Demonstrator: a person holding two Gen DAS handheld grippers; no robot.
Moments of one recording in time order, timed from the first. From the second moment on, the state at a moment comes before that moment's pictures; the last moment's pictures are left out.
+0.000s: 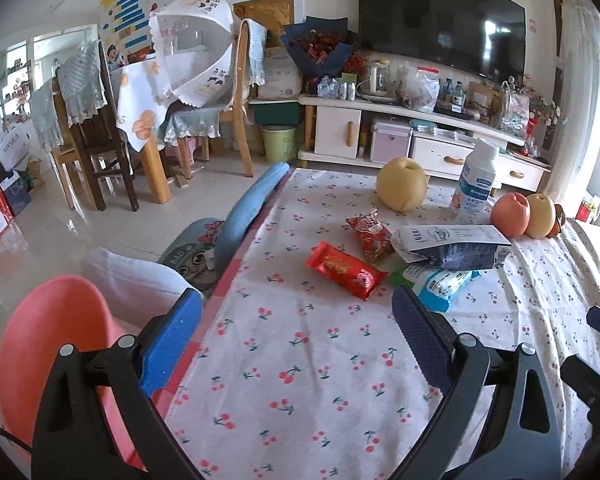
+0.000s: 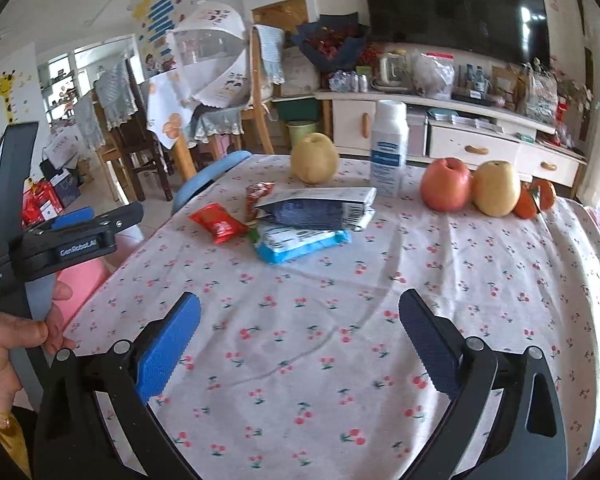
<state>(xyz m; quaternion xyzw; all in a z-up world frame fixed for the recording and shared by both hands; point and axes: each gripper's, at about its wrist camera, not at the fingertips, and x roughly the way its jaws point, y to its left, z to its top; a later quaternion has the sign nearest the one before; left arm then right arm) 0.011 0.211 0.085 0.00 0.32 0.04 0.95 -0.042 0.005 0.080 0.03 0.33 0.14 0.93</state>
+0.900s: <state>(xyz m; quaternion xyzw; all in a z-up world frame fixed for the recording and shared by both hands) 0.137 0.202 0.013 -0.12 0.42 0.06 0.90 0.069 -0.047 0.073 0.10 0.35 0.17 0.92</state>
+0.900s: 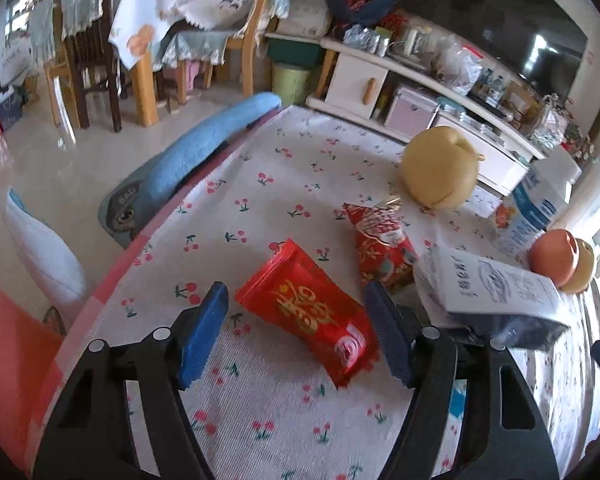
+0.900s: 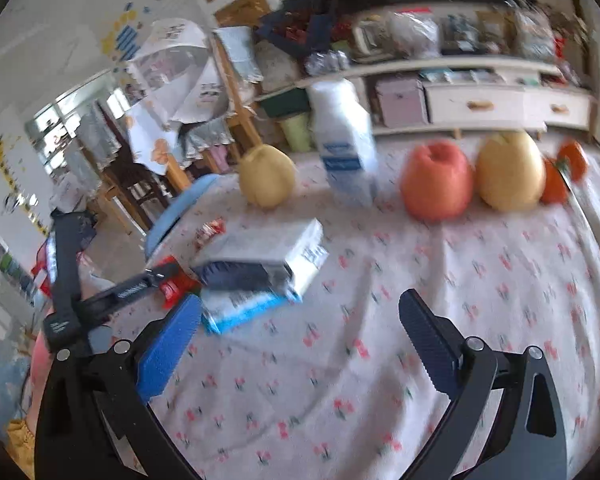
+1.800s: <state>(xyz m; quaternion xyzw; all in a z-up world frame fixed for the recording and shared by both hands) 0.135 0.174 0.007 -0.04 0.43 0.00 0.90 0.135 0.016 0.032 0.03 0.48 0.29 0.83</state>
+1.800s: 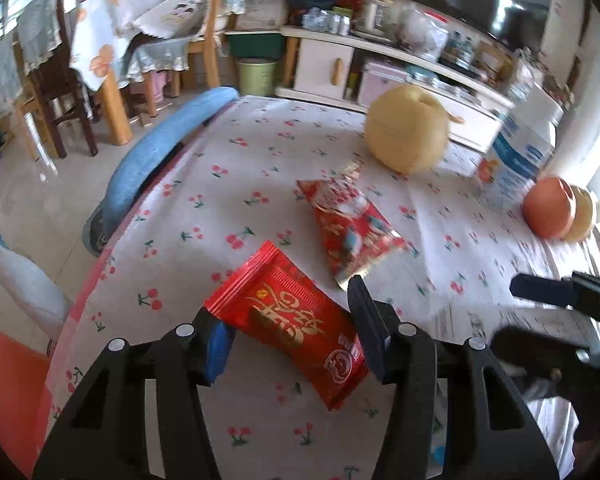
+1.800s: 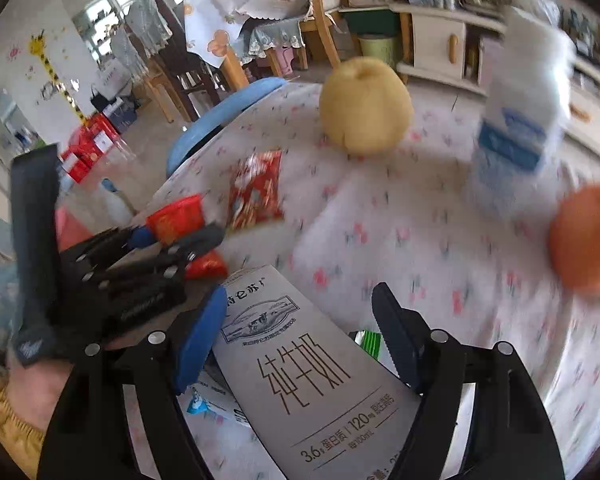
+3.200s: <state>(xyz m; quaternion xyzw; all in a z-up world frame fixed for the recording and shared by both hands) 0.065 0.140 0.016 -0.03 0.45 -0.10 0.89 -0.021 -0.029 0.032 0.02 0.47 0.18 0.86</state>
